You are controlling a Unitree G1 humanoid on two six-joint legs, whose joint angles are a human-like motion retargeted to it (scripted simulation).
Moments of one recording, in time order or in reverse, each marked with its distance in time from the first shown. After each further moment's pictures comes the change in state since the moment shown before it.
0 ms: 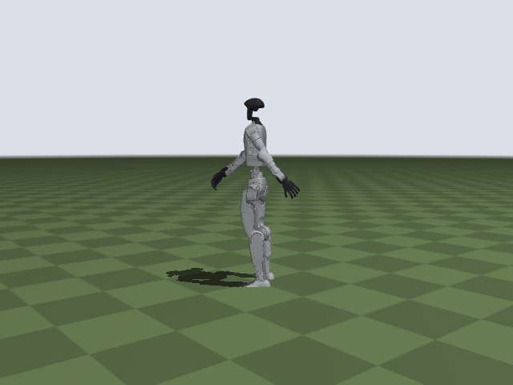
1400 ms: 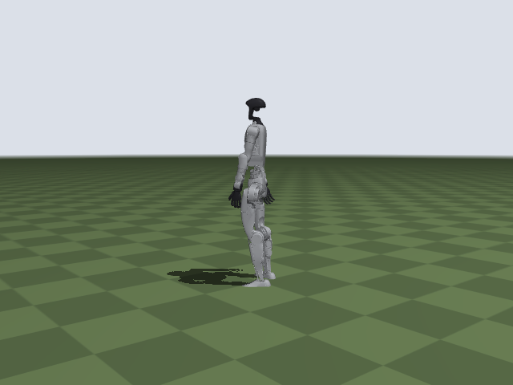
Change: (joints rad) left arm -0.774 -0.150 -0.393 -0.127 0.034 -0.132 0.006; right arm 0.520 -0.213 -0.334 0.553 -0.193 0.351 -0.260; waist 0.015 -0.015 -0.008; left_leg -0.006 -0.029 -0.064 0.029 -0.013 0.026; right_leg 0.066 -0.027 -0.091 -0.021 -0.004 0.022
